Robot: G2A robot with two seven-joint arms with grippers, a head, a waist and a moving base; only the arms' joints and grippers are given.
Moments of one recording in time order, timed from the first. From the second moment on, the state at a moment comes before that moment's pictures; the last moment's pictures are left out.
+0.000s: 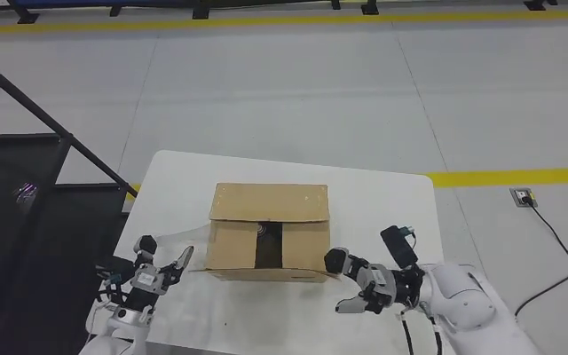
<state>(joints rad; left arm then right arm) 1.57 -1.17 -1.64 -1.73 1.10 -0.32 0.28 -1.13 -1.03 1.25 -1.71 0.02 -0.96 0.86</state>
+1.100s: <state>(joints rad) 1.58 -1.12 -1.65 -1.63 1.51 -0.69 0.28 -0.99 -0.93 1.01 -1.62 0.15 -0.70 0.70</state>
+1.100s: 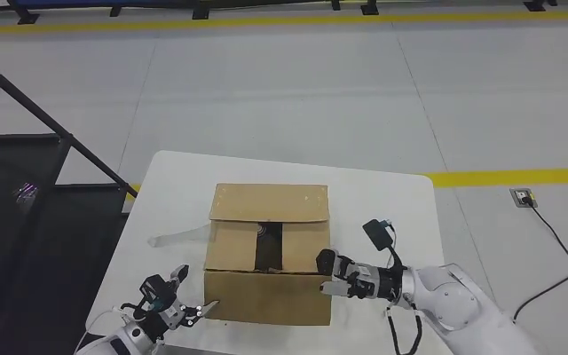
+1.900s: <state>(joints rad) 1.58 -1.11 -1.61 -1.63 1.55 -0.59 0.29 -0.68 -1.11 0.77 -1.25 0.47 -0.37 0.55</state>
